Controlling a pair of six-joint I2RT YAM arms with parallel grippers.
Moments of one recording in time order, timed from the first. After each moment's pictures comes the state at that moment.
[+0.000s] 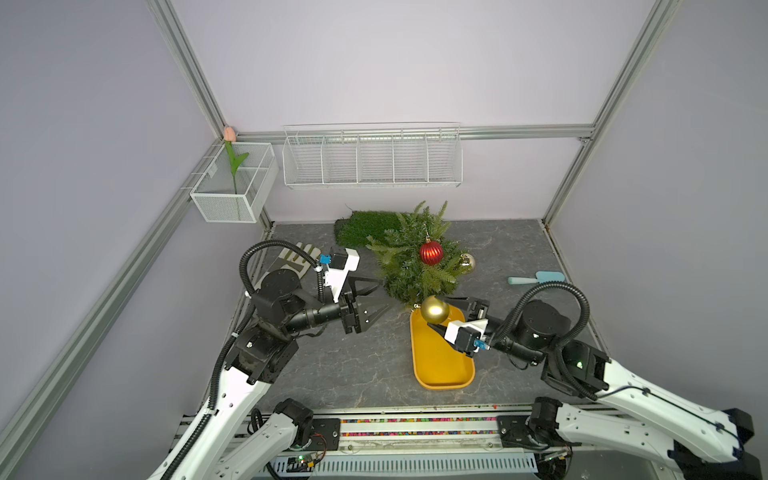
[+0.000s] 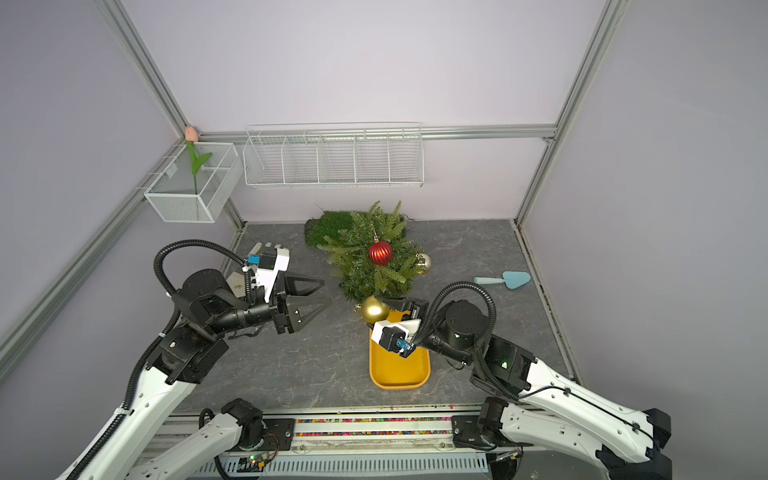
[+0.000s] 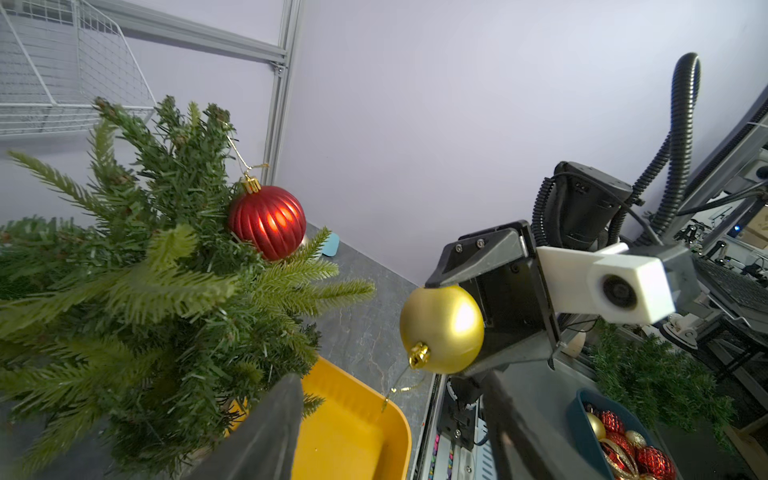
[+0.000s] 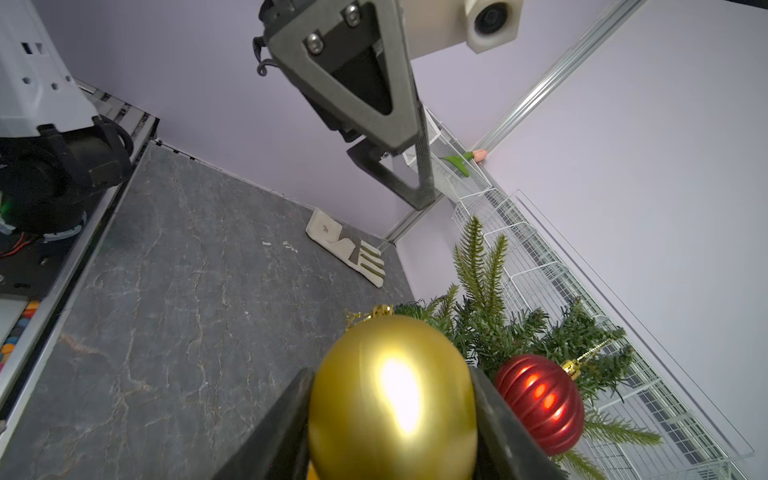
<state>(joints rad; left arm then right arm) -0.53 0.82 0.98 -0.24 0.81 -0.30 1.07 0.81 0.85 -0.10 -0.05 -0.72</state>
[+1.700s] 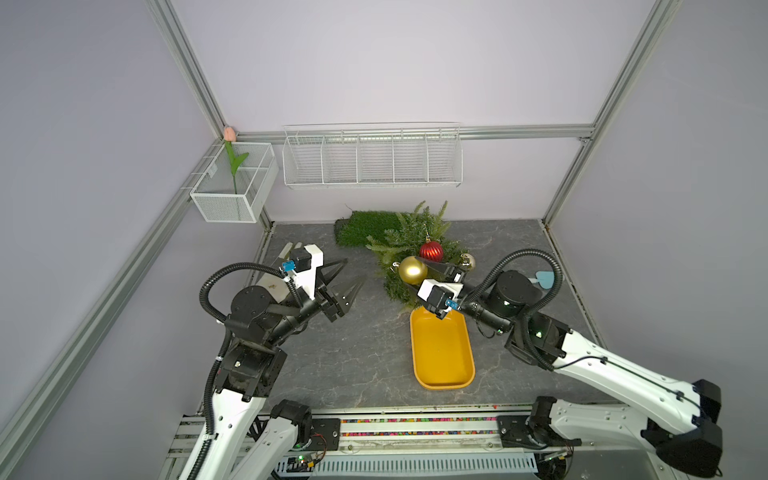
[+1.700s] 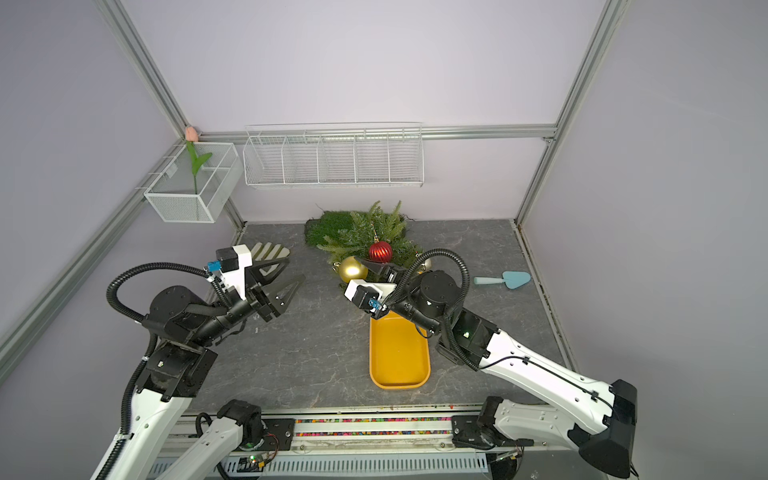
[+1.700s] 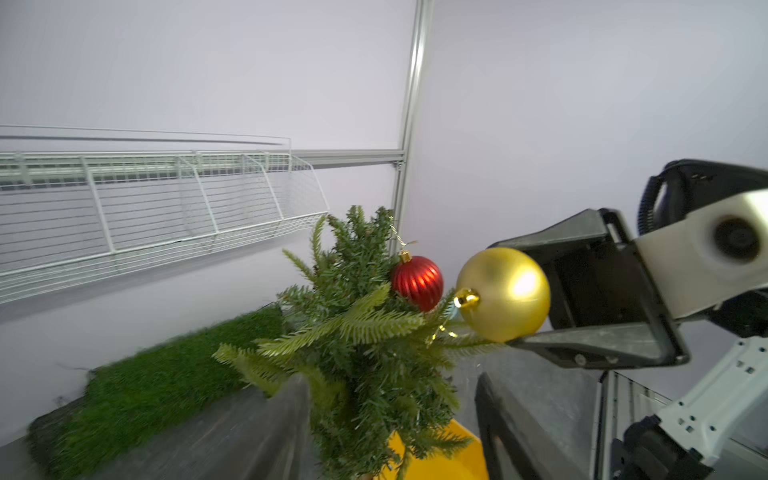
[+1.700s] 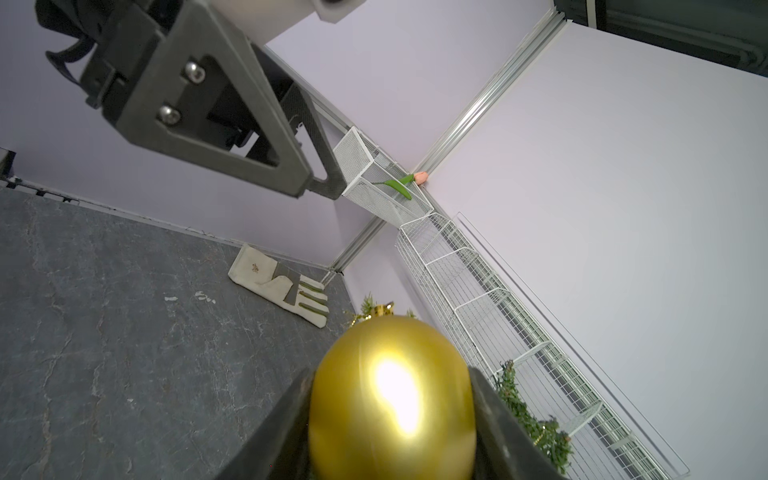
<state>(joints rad) -0.33 0.68 0.88 -0.10 0.57 -0.15 0.99 1.10 1.05 0.13 -0.06 -0.73</state>
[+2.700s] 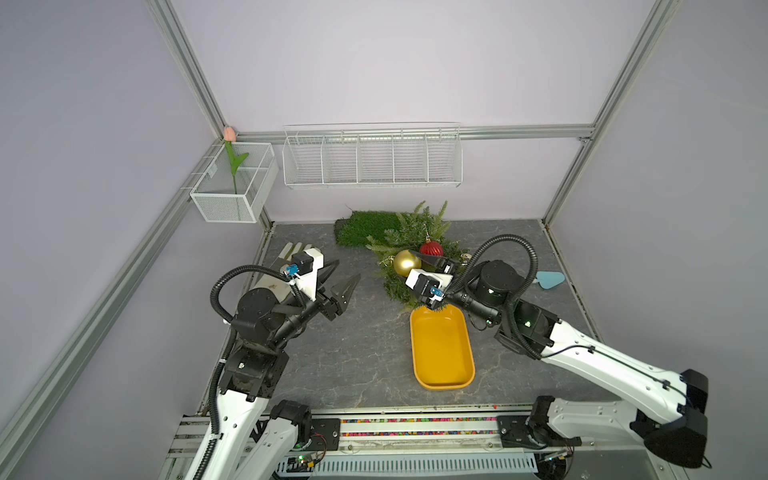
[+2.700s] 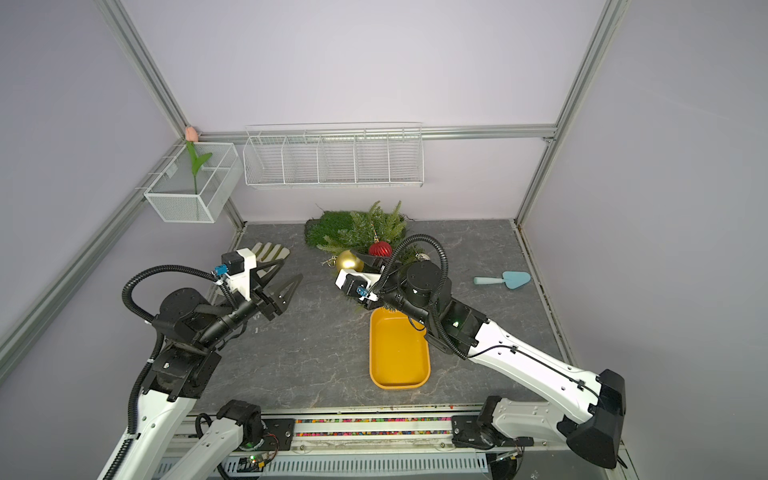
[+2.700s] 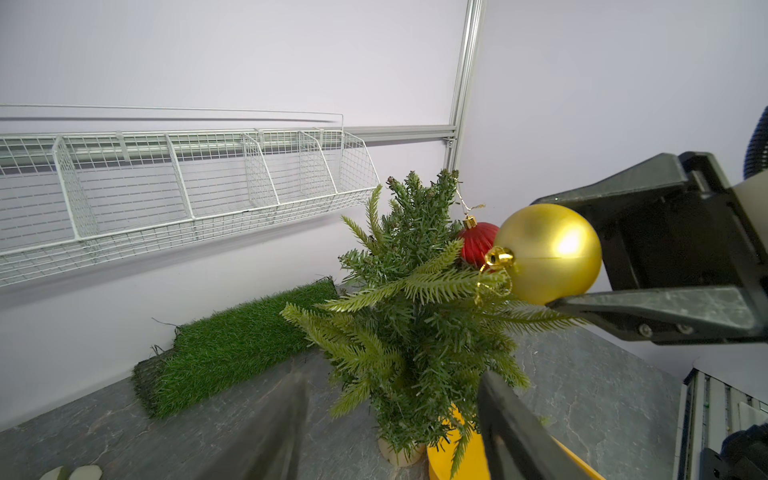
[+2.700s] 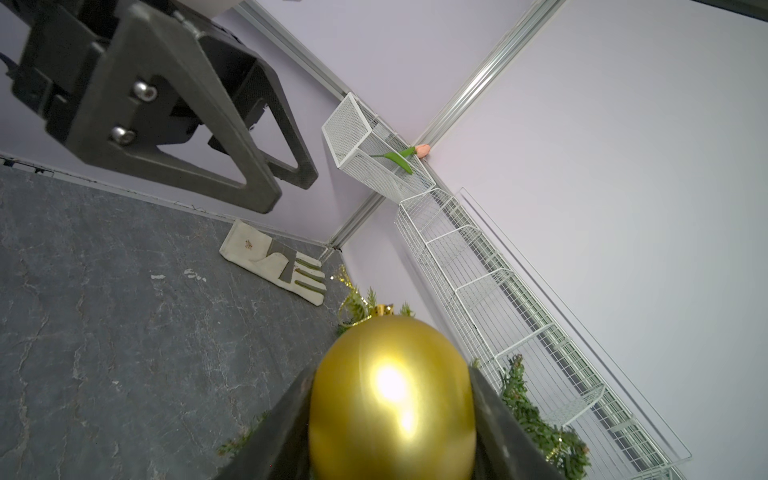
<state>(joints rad) -0.30 0.66 0.84 -0.13 0.50 -0.08 0.98 1.18 1.11 0.07 -0.01 -0.74</state>
